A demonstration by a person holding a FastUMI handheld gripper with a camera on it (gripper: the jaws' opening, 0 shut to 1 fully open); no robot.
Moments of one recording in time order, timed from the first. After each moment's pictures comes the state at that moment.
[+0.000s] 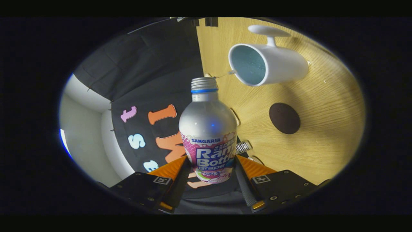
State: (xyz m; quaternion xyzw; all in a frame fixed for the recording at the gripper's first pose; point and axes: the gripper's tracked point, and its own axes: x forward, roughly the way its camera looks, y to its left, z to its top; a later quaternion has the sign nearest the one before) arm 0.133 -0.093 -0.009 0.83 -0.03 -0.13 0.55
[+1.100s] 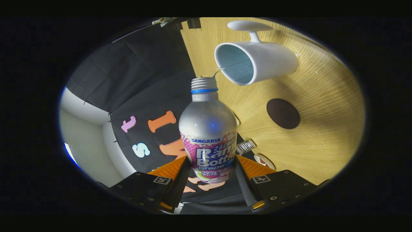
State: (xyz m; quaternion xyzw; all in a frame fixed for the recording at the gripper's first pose) arm 0.138 -0.099 -0.009 0.86 -0.04 -0.13 0.50
